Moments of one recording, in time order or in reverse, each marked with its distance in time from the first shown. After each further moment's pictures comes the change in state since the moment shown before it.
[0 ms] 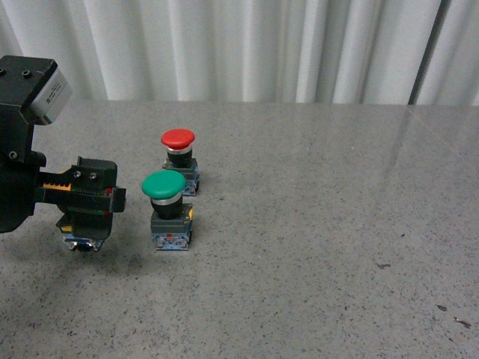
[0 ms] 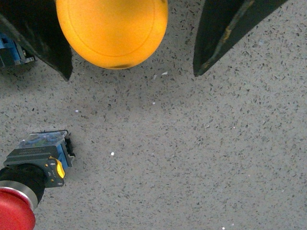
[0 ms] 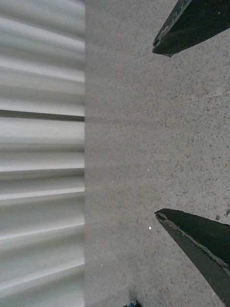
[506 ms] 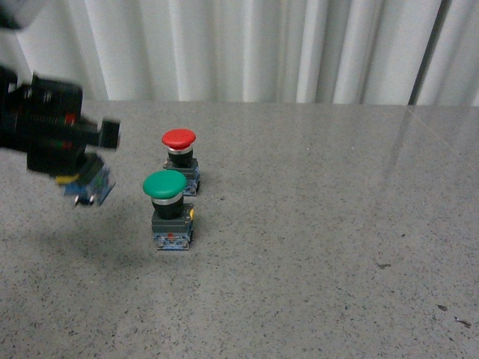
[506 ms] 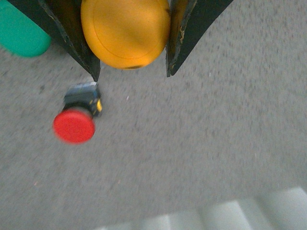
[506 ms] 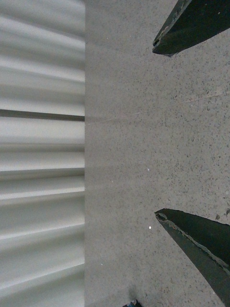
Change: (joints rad) left arm -0.090 -0.187 0.076 -0.115 -0.090 0.063; right arm 0.000 0.000 0.000 0.000 0.000 0.000
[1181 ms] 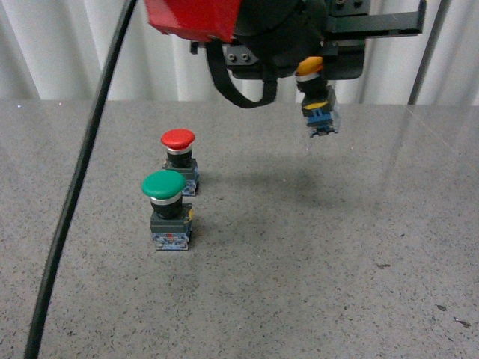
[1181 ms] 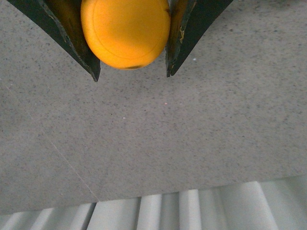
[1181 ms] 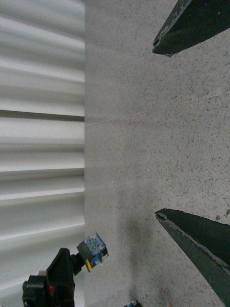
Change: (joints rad) left arm -0.311 0.527 0.656 -0.119 0.053 -0.256; right arm 0.000 0.000 0.000 0.000 0.000 0.000
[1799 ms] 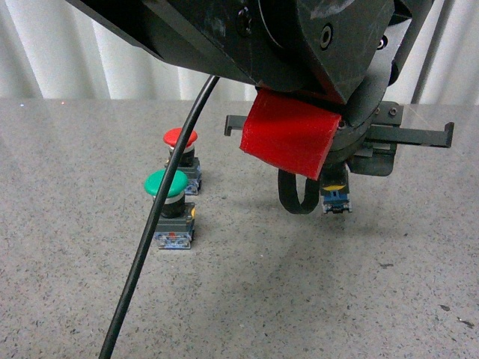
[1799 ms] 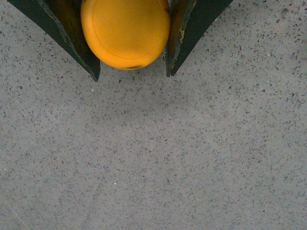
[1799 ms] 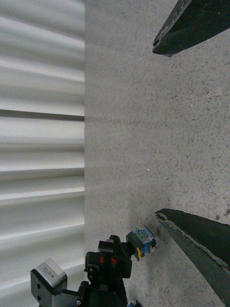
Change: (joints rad) left arm -0.106 0.101 -0.043 -0.030 -0.162 -0.086; right arm 0.000 0.000 0.000 0.001 0.000 0.000
